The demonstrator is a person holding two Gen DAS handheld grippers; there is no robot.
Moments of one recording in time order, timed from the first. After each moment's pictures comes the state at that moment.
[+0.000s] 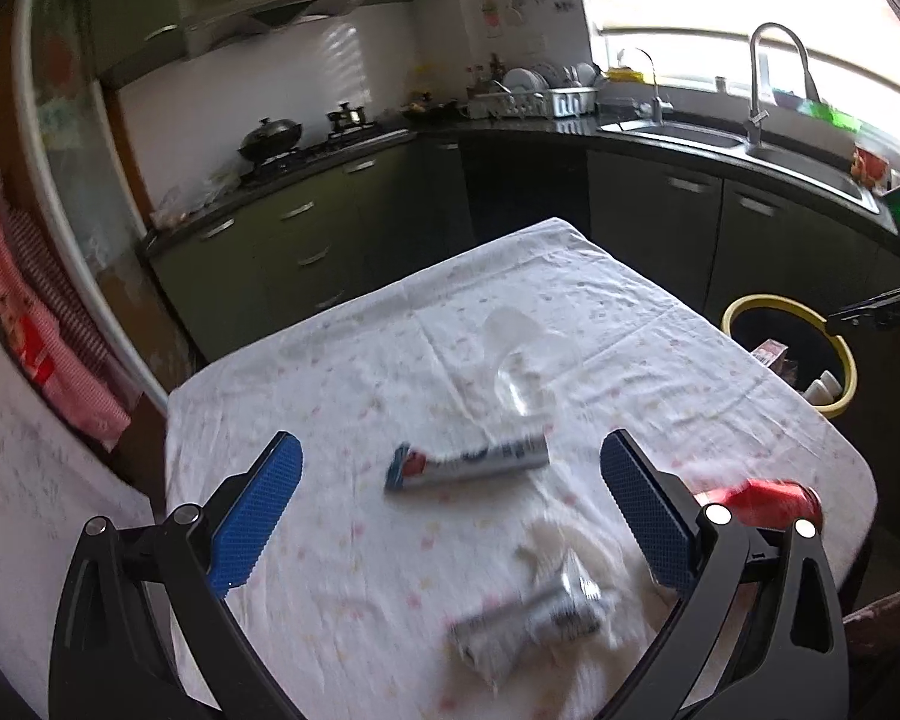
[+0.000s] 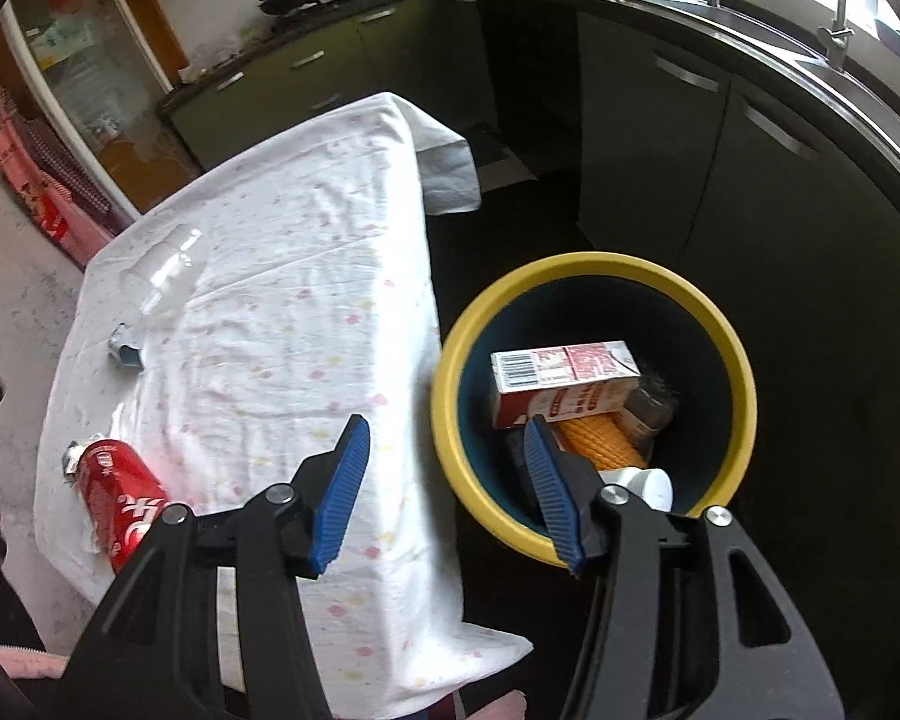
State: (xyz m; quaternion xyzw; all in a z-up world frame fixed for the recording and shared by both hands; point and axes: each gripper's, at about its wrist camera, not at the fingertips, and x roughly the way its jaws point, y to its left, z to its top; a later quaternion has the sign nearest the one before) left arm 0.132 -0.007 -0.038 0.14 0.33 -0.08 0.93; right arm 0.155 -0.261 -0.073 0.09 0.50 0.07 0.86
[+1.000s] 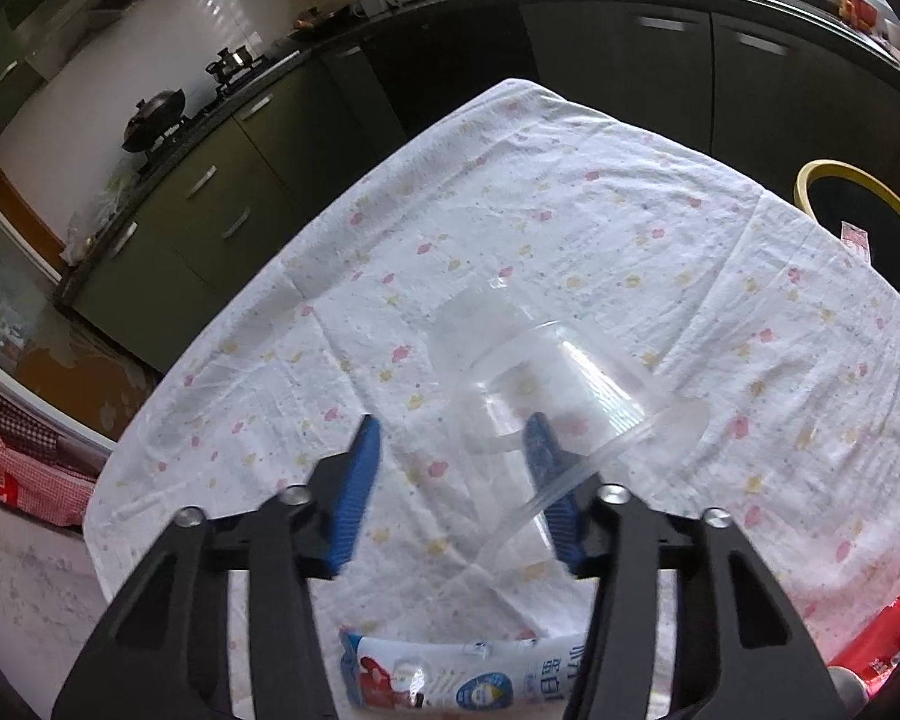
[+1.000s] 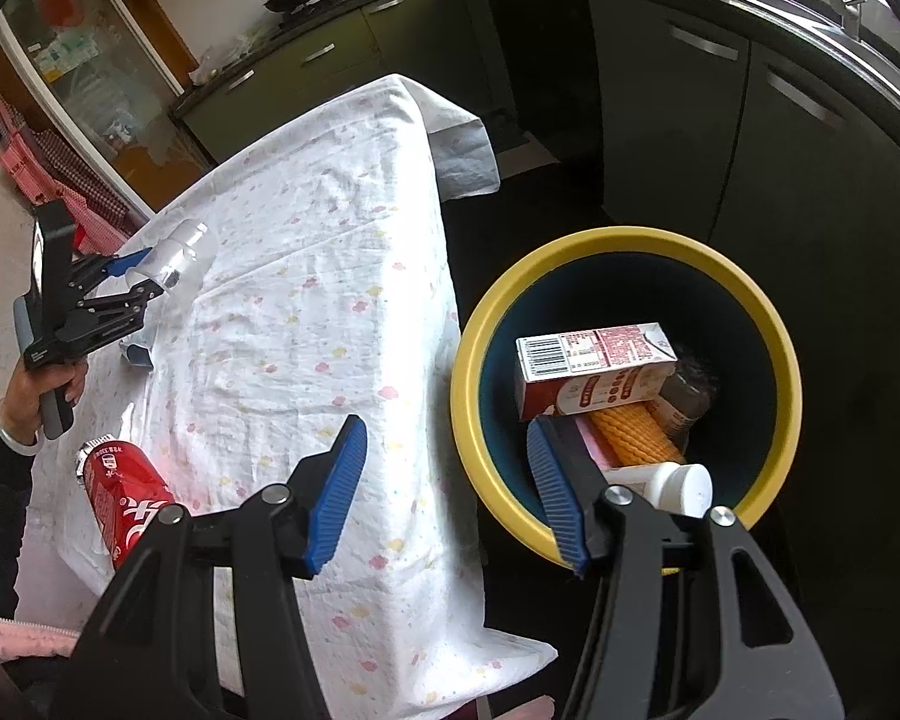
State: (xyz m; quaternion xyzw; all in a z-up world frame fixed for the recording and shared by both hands) left arm 0.316 -0.064 -0.145 0.25 0.44 -0.12 0.85; right arm 0.166 -0.267 -0.096 0.12 0.52 0.09 0.84
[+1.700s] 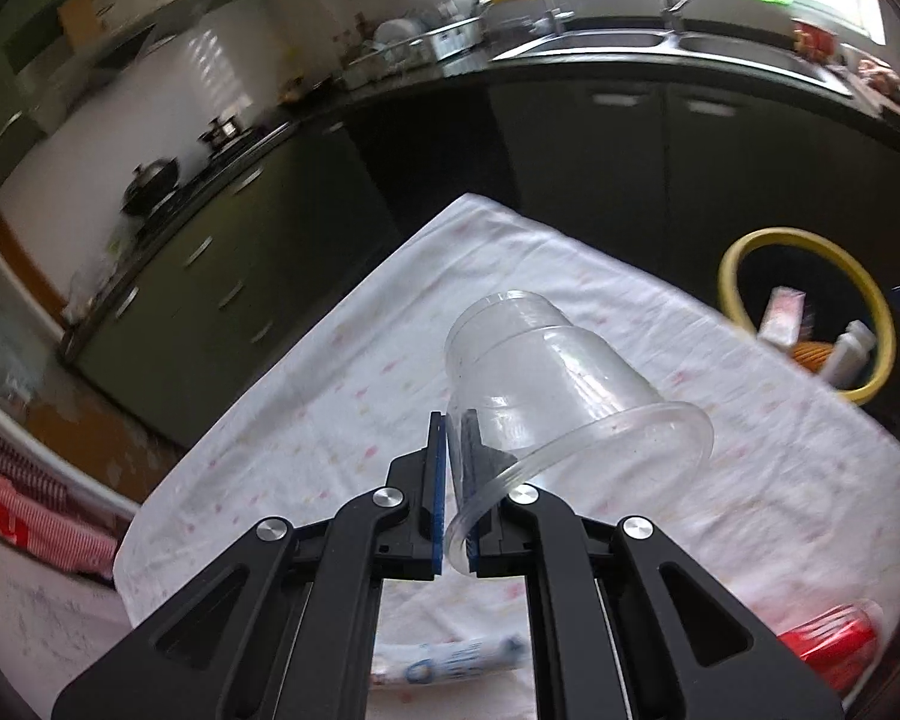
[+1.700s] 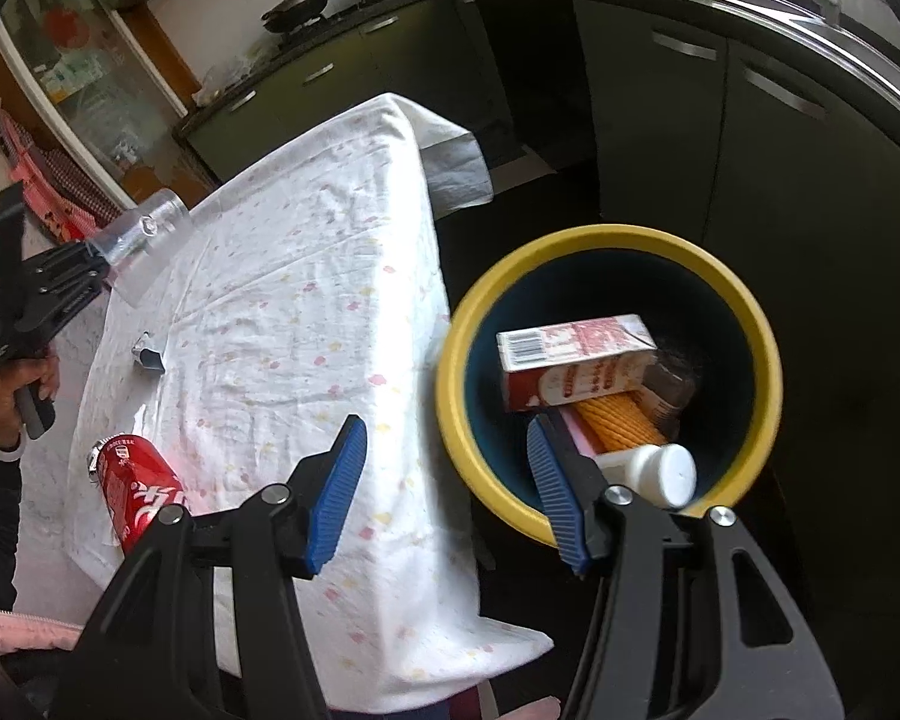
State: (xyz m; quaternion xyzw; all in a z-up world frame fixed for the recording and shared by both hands) left arm 0.274 -0.121 -0.062 0.26 0.37 -0.17 0.88; right arm 0.134 -0.297 -0.090 0.15 0.49 0.09 0.85
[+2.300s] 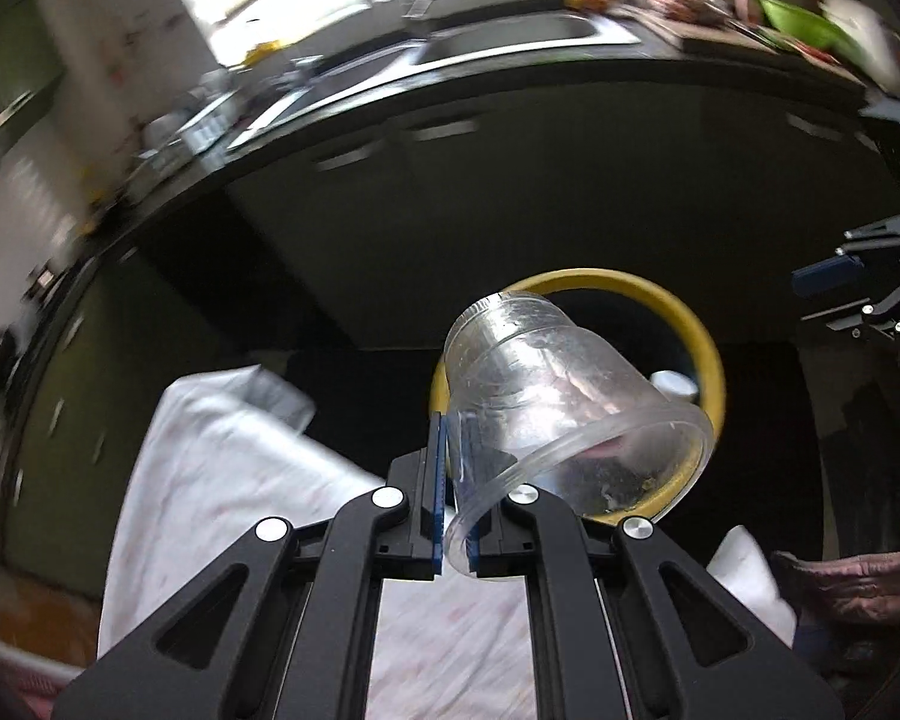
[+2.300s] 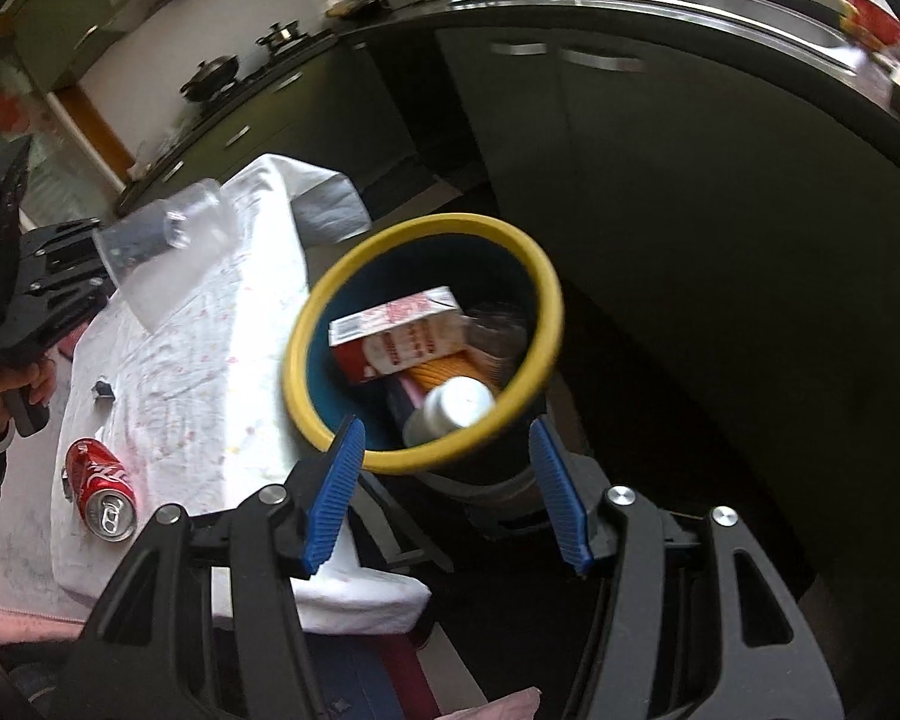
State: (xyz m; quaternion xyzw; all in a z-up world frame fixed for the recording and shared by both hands) left arm 0.236 -0.363 -0.074 0.35 0.35 -0.37 0.79; right arm 0.052 -0.403 -0.098 0.20 0.46 0.00 0.86
